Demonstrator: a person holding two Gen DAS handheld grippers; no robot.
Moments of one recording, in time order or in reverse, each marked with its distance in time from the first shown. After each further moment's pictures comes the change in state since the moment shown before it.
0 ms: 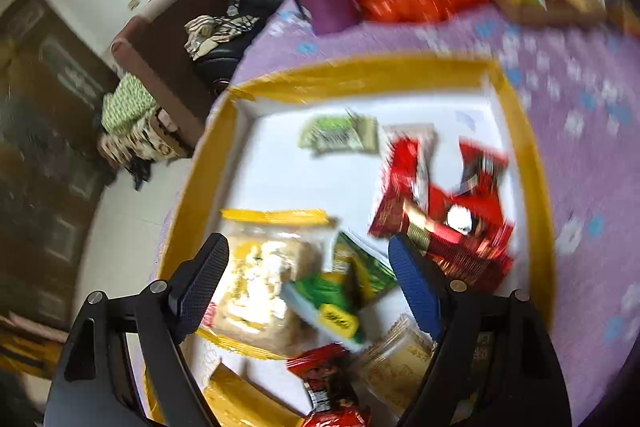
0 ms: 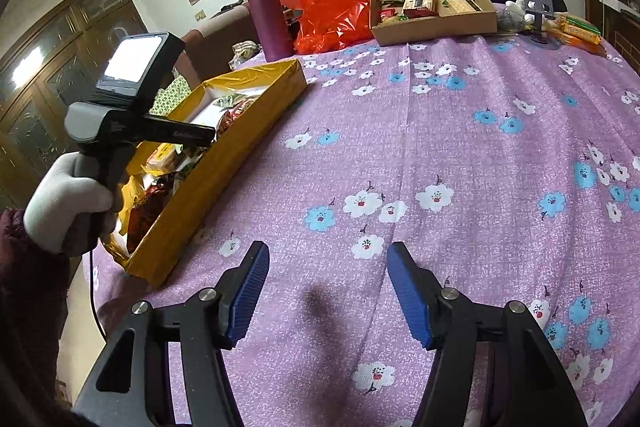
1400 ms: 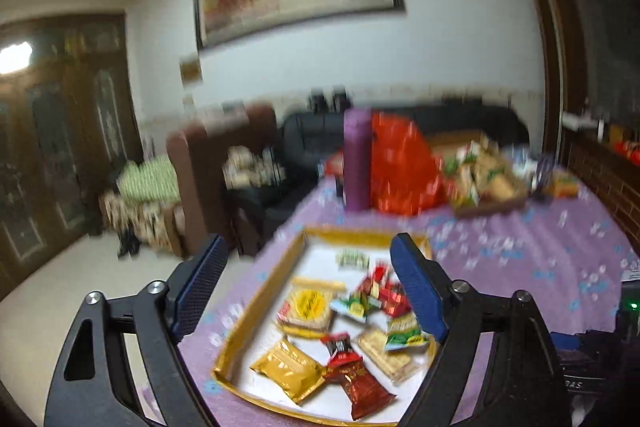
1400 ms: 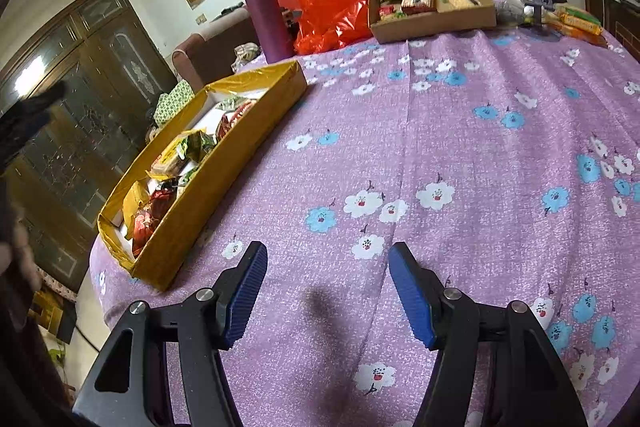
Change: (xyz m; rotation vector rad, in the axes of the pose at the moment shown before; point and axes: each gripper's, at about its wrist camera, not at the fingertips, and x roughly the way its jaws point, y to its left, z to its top) left arm -0.217 0.072 -0.114 -0.237 -0.660 -0.040; right arm -0.008 -0.003 0.000 0.010 -0.039 0.020
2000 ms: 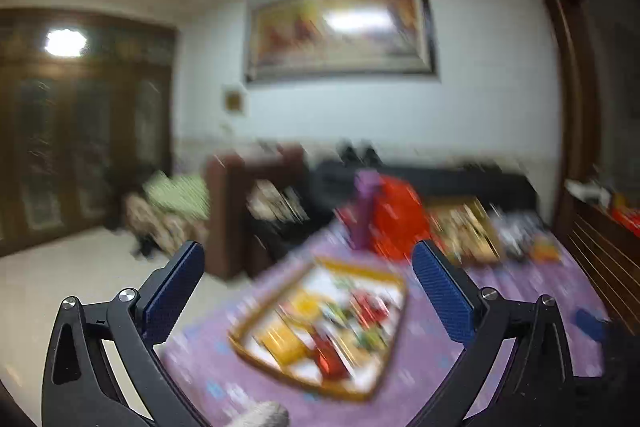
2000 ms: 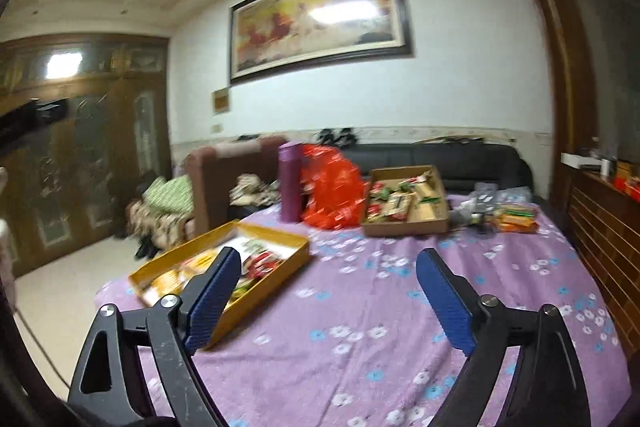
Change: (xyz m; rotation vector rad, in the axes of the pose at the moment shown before) left arm -0.092 0.000 0.010 -0.162 -0.060 0.052; right arm -0.157 0.079 -0.021 -0.291 -0.480 -0.100
